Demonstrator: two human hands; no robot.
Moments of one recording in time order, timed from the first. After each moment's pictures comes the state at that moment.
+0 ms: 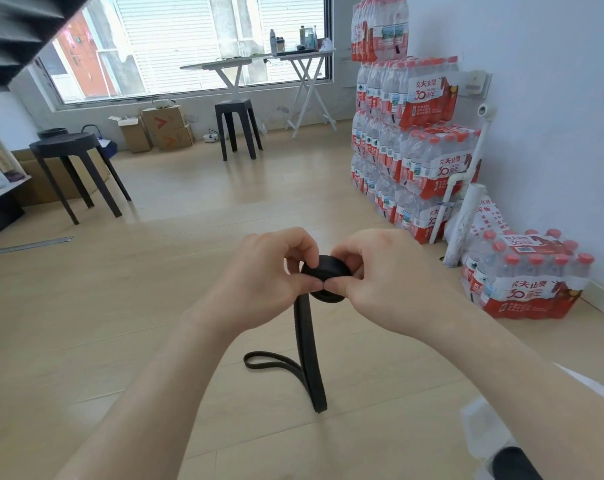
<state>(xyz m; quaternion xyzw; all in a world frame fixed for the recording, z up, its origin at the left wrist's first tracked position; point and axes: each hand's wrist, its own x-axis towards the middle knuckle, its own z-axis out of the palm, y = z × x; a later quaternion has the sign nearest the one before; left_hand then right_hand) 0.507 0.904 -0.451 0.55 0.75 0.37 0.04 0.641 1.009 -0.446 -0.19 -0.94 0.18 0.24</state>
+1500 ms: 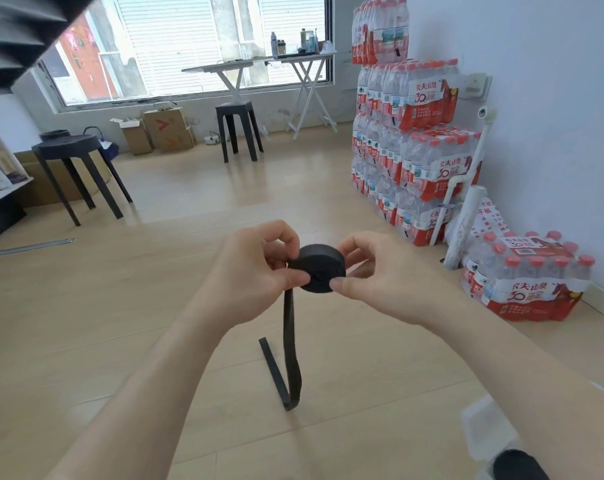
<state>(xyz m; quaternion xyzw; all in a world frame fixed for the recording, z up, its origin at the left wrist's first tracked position) 0.496 0.899 -0.453 0.48 0.75 0.44 0.09 0.639 1.021 -0.455 -0.24 -0.85 0.43 0.18</state>
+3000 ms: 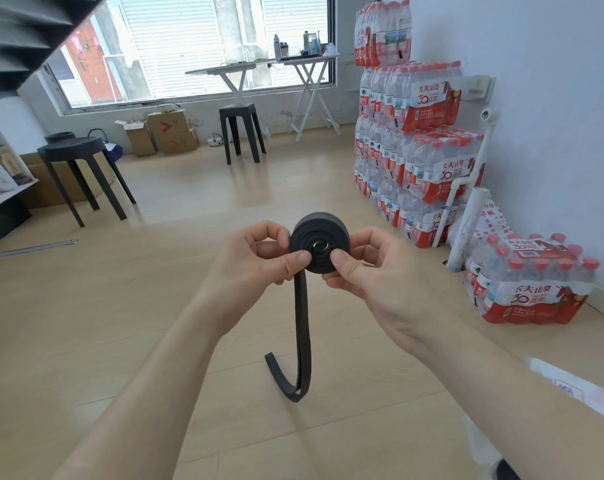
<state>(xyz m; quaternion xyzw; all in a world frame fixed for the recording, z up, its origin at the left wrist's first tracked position) 0.487 0.901 -0.459 0.42 0.62 0.62 0.24 0.625 1.006 -0.468 -0.20 -0.61 0.70 0.33</state>
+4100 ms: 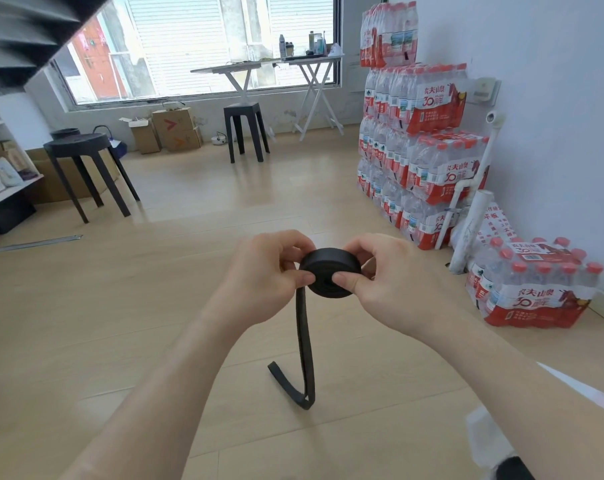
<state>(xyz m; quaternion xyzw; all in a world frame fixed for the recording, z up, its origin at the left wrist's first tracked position) 0.494 0.904 -0.461 0.48 0.76 0.43 0.08 0.634 1.020 -0.462 -0.20 -0.91 0.26 0.27</state>
